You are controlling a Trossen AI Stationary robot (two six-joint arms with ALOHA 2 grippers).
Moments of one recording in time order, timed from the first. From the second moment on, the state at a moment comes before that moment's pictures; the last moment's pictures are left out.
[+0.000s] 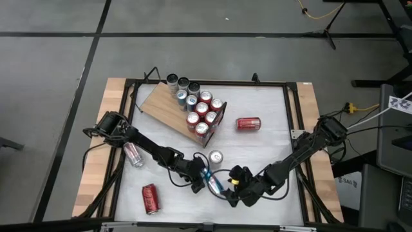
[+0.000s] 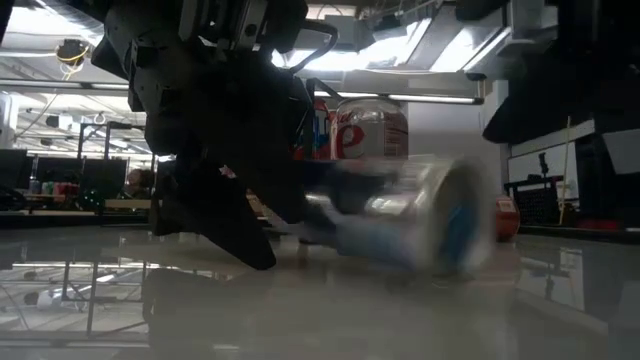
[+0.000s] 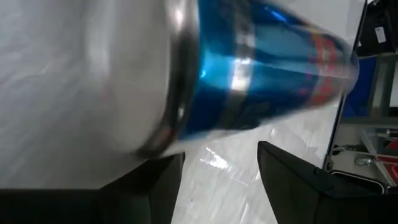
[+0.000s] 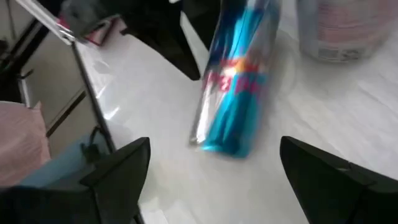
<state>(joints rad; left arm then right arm) -0.37 1.92 0.98 0.12 0.07 -1.10 0.68 1.74 1.12 -0.27 0.40 1.28</state>
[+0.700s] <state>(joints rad) -0.40 1.79 0.98 0.06 0.14 -0.85 0.65 1.73 1.13 -0.27 0.35 1.22</state>
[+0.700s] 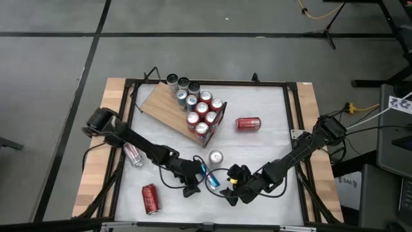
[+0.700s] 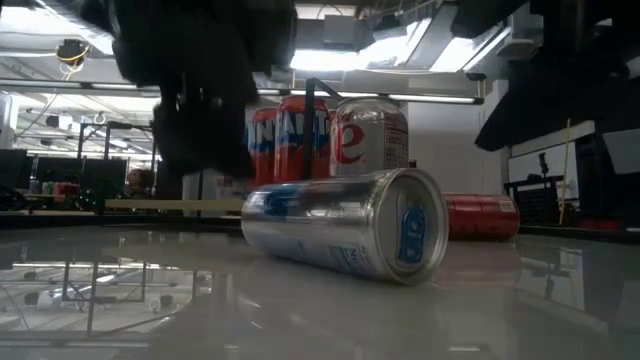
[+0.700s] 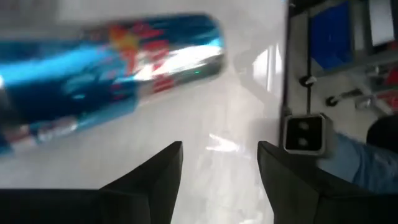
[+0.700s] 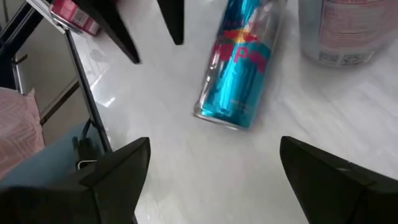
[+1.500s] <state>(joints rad) -0.45 1.71 0.98 0.13 -0.06 -0.28 0.65 1.73 1.13 -0.30 0.35 1.22</state>
